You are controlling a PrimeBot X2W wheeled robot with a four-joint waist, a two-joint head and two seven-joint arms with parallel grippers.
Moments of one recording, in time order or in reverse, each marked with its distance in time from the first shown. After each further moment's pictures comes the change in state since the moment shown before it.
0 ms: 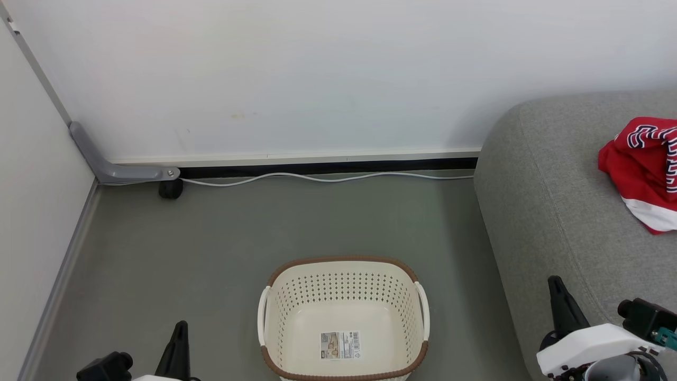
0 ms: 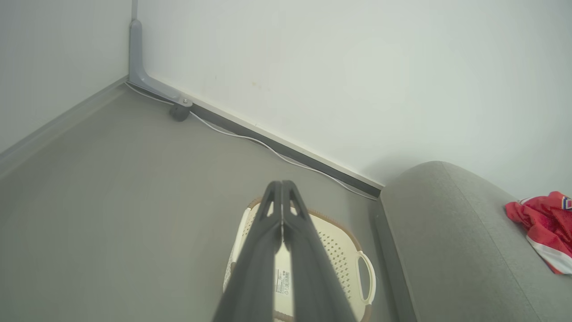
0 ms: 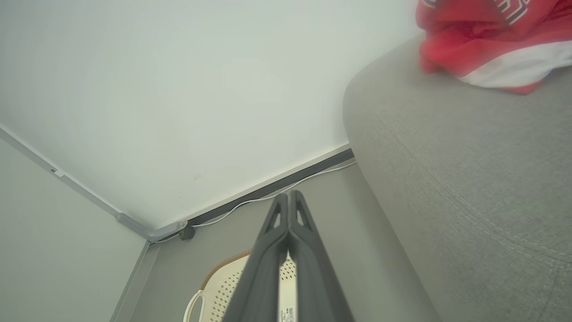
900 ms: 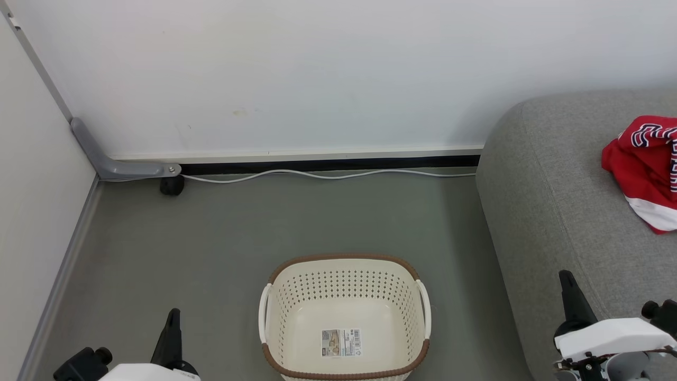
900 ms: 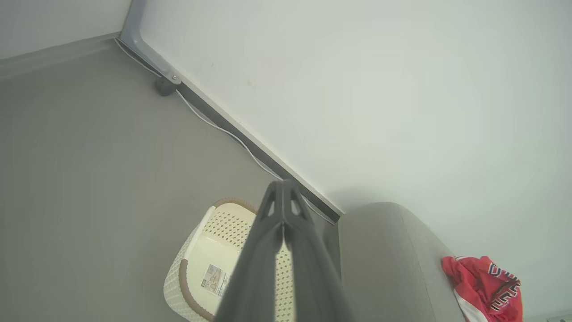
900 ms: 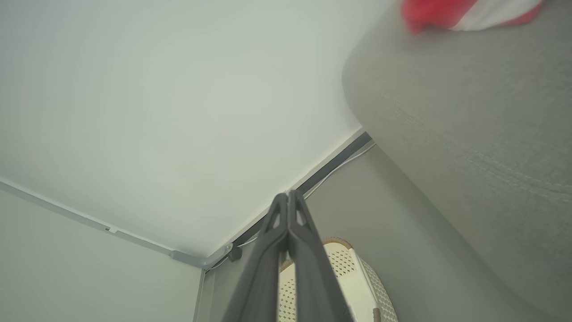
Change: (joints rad) left arm -0.022 0.002 0.019 -0.040 -0.302 -0.009 0.080; right arm 0.005 0.009 -0.049 -0.056 0.290 -0.001 0.081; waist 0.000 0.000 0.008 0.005
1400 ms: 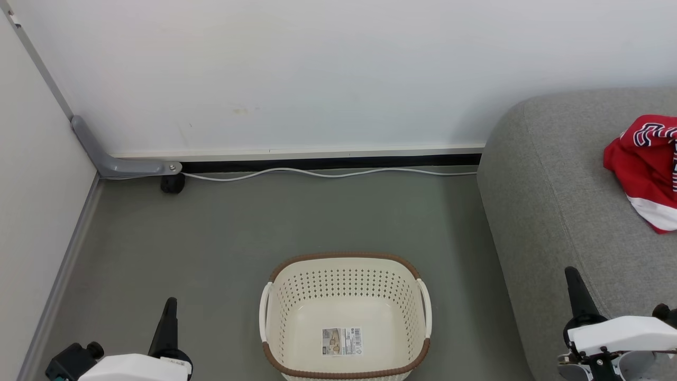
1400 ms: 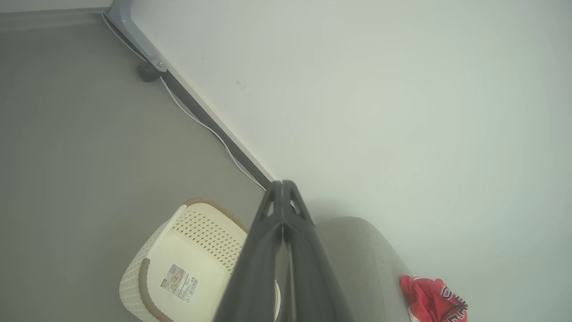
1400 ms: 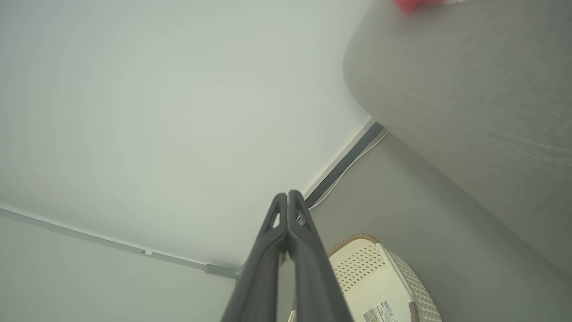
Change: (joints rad) left arm -0.021 0.001 0.012 -0.021 -0.164 -0.008 0.043; right arm 0.001 0.005 -0.029 -0.028 0.162 0.000 0.040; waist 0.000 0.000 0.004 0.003
